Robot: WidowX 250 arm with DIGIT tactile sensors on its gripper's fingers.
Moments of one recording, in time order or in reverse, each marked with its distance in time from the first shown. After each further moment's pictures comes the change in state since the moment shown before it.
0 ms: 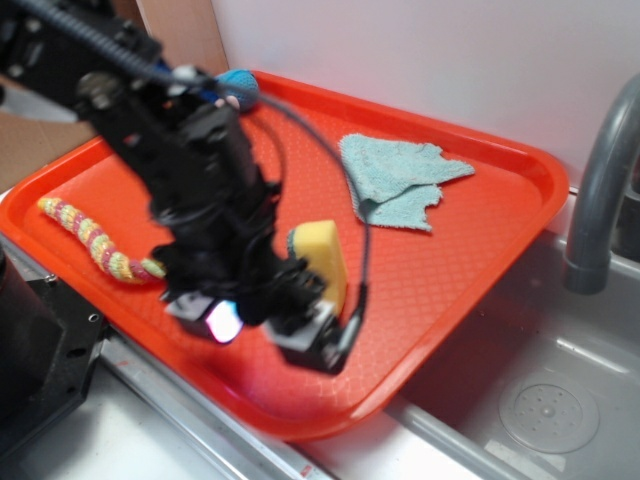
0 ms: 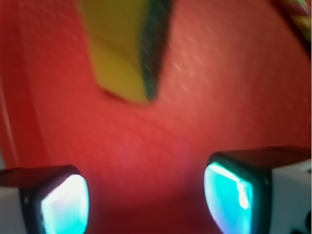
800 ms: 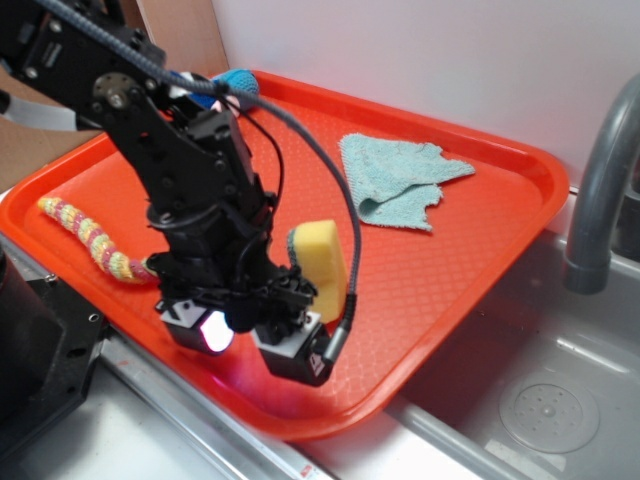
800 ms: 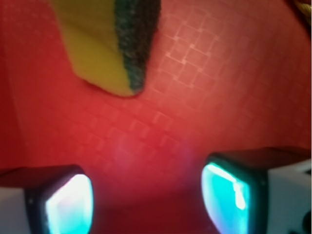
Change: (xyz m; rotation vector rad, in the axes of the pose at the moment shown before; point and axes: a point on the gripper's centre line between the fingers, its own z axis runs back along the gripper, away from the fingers) arm -0.015 0.011 -0.007 -0.005 0.075 -0.009
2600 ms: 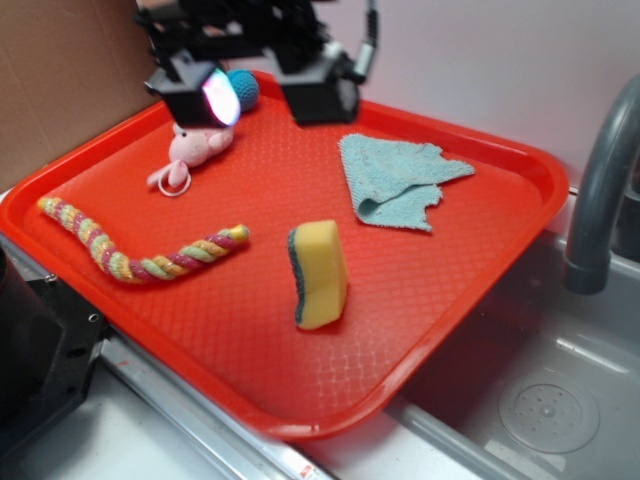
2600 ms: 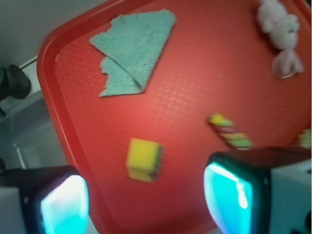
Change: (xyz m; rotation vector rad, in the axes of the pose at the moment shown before) arm 0.073 -0.017 0.100 0.002 -0.123 0.136
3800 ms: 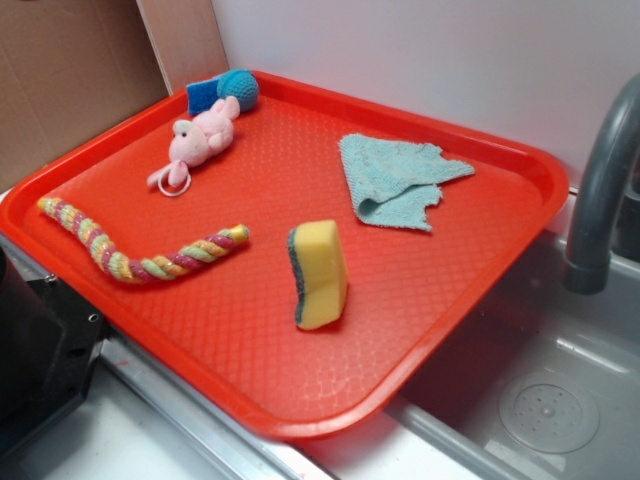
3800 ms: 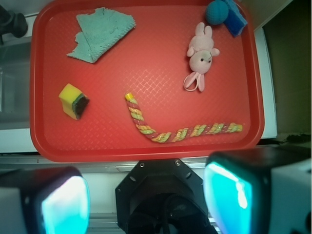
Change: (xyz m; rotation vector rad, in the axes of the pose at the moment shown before) arm -0.017 0.108 0.125 0.120 0.056 -0.398
